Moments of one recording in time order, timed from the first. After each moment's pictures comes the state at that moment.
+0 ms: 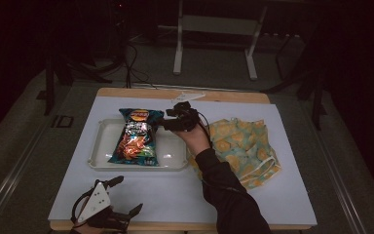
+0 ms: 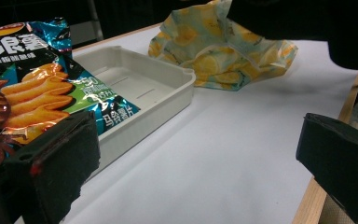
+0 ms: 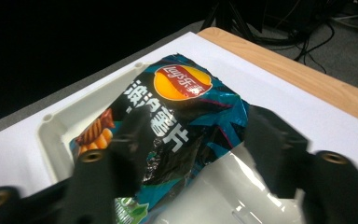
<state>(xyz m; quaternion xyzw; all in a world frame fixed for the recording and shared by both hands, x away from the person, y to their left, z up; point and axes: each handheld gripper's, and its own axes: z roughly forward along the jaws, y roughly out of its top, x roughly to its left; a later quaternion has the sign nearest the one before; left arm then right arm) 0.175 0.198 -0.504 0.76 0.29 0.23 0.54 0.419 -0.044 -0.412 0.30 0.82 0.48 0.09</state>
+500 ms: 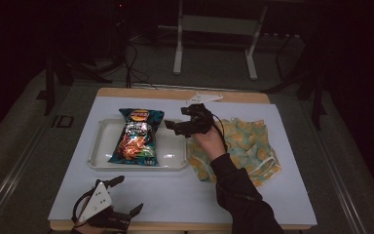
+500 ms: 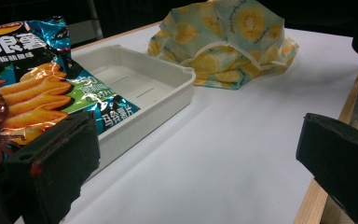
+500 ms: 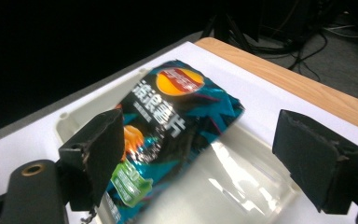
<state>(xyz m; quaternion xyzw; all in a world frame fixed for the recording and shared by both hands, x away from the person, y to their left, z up) 0.176 0.197 -0.505 0.76 0.29 0.23 0.53 0.399 -0.083 -0.394 0.30 0.81 0.50 0.10</state>
